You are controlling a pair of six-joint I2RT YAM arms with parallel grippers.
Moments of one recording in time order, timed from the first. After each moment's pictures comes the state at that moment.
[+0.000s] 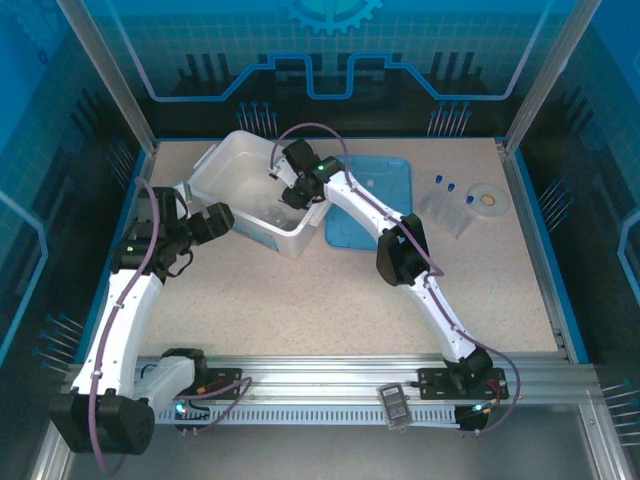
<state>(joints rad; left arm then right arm) 0.04 1.00 1.00 -0.73 0.17 -0.45 0.66 2.61 2.55 -0.90 0.03 -0.33</state>
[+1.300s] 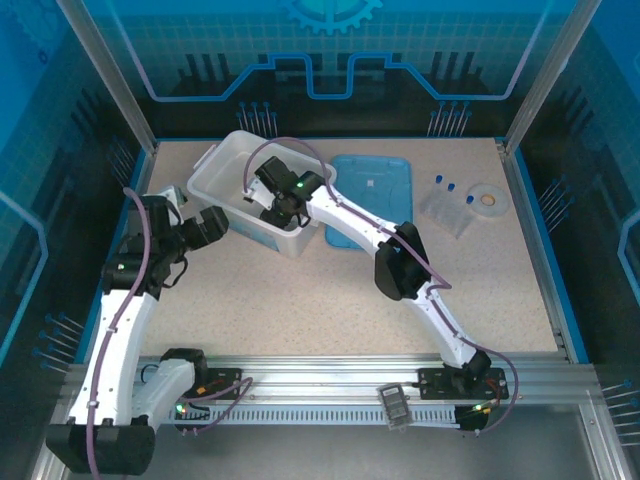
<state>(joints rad) 0.04 0.87 0.99 -0.77 0.12 -0.45 0.81 2.45 2.36 -0.90 0.00 -0.31</state>
